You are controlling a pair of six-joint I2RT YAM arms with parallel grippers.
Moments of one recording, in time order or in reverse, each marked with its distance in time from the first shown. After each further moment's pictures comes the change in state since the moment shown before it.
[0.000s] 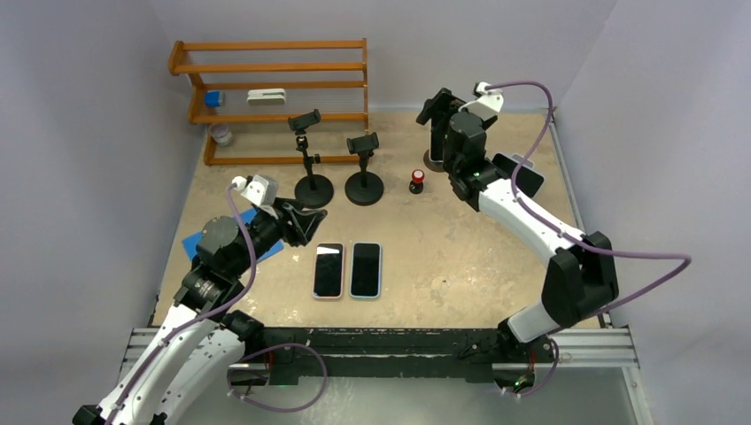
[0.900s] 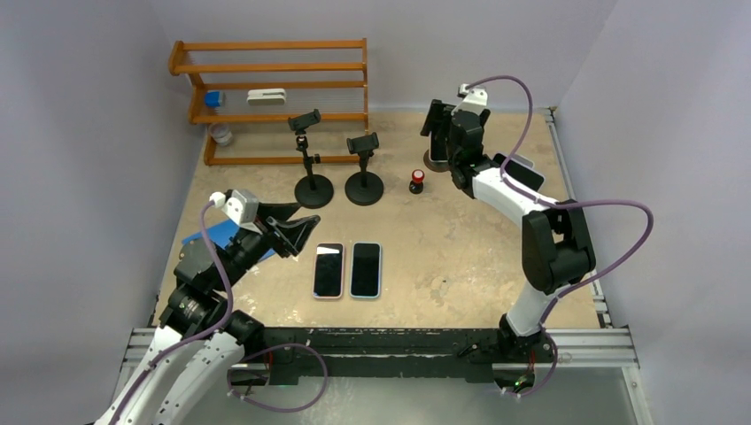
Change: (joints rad) left arm -0.023 -0.151 0.000 -0.004 0.010 -0.002; right arm -0.138 0.240 0.014 0.105 -0.211 -0.246
